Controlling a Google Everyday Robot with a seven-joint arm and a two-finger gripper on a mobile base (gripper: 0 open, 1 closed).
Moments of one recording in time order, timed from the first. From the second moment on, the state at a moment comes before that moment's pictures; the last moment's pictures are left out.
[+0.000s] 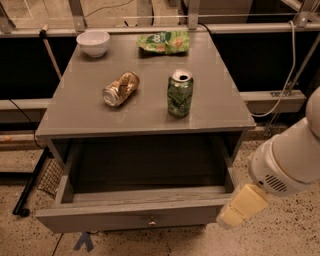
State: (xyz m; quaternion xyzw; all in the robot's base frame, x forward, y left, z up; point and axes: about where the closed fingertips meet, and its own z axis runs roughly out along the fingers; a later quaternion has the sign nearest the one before) arm 0.368 -0.170 0.814 -0.45 0.88 0.08 0.15
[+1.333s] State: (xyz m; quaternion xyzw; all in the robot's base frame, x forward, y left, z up) arm 0.343 -0.156 0.738 -0.39 0.90 0.13 0.12
